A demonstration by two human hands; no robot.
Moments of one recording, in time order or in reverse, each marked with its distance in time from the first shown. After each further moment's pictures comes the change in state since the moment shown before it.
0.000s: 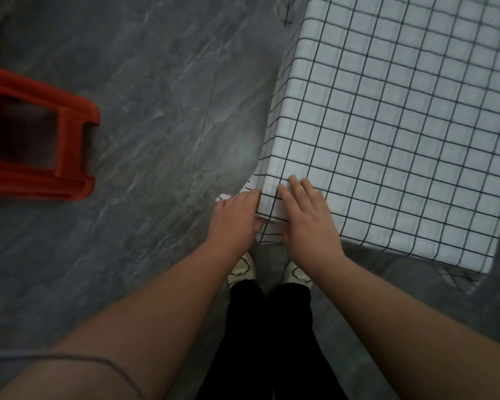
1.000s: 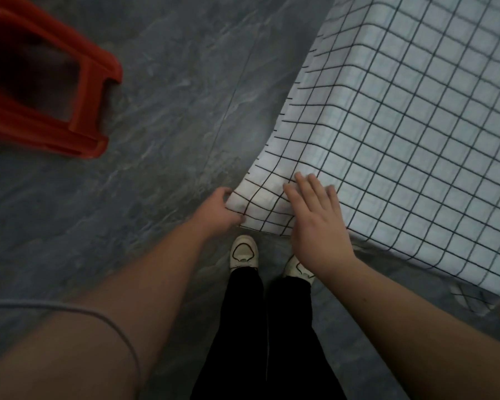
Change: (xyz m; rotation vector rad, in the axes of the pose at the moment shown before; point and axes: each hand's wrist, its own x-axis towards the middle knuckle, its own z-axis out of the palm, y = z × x) left_hand -0.030 -0.098 0.010 -0.718 -0.238 -0.562; right_hand 0.004 -0.036 0.018 -0.106 -0.002 -0.177
